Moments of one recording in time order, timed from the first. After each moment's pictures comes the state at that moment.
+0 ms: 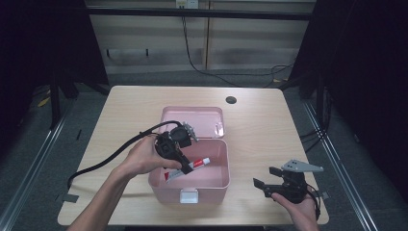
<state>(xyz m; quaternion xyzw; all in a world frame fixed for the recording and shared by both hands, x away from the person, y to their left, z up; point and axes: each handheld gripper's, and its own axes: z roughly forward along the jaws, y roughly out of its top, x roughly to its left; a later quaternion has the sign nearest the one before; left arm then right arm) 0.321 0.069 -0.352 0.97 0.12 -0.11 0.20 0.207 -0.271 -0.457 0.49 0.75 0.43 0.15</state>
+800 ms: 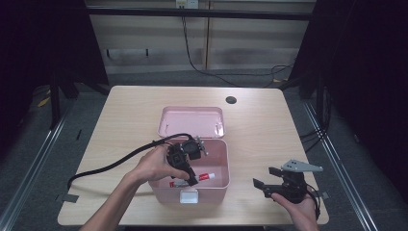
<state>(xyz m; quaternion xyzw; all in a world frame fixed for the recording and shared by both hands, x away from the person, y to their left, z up) 0.317 0.046 -0.391 0.97 0.10 -0.14 0.15 0.207 -0.271 -0.457 0.49 0.75 0.43 0.15</state>
